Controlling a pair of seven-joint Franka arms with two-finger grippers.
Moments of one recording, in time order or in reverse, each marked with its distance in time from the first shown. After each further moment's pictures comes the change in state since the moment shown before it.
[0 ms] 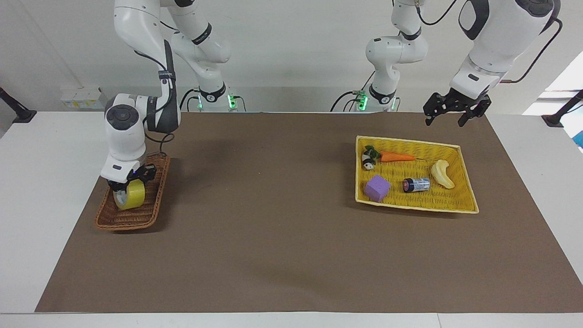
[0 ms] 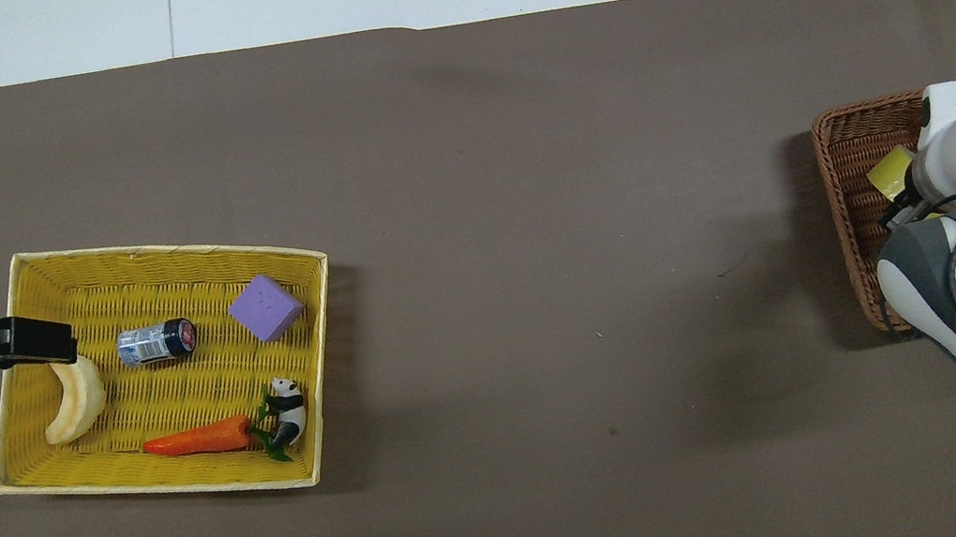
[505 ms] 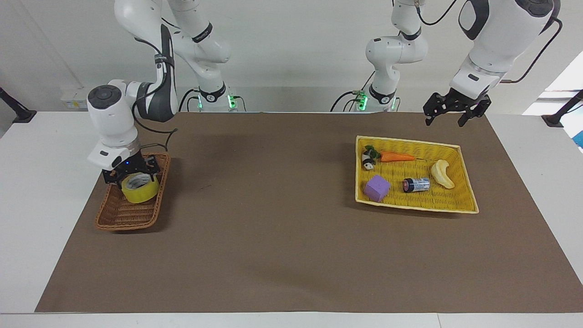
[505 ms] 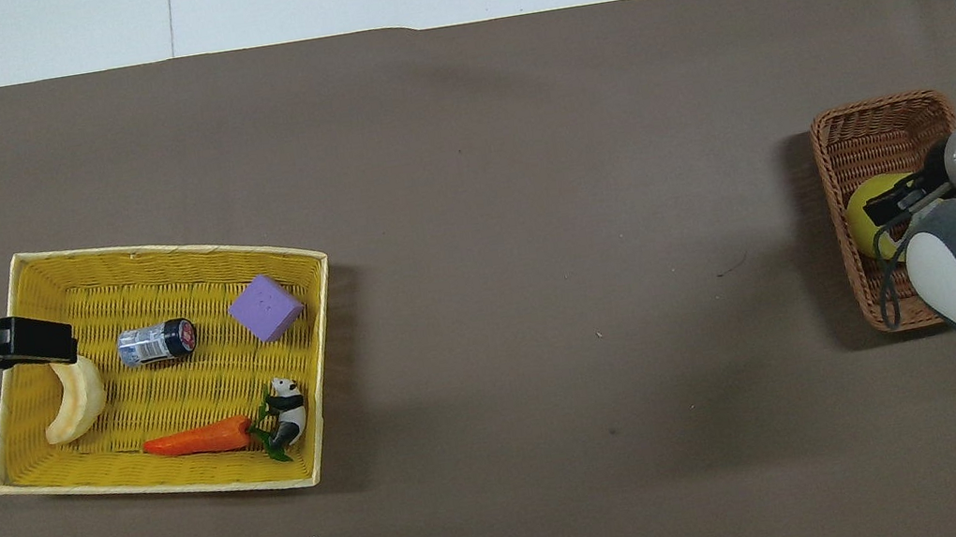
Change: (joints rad) left arm 0.000 0.000 0.000 0.000 0.000 0.000 0.000; right arm 0.001 -0.105 0.002 0.014 0.290 -0.020 0.008
